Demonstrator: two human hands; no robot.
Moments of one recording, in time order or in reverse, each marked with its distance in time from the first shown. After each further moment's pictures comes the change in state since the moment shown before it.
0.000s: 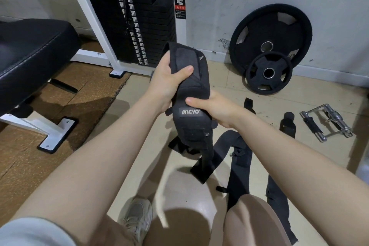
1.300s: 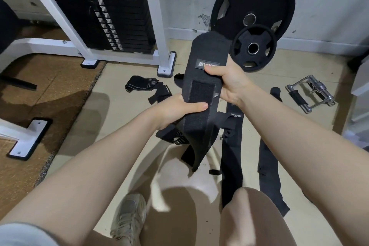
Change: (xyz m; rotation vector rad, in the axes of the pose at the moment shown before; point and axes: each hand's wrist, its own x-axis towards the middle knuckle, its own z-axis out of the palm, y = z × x) left_hand -0.019 -0.081 0.027 0.318 -0.556 -0.439; right_hand 0.006 0.023 -0.057 0.559 0.284 -0.120
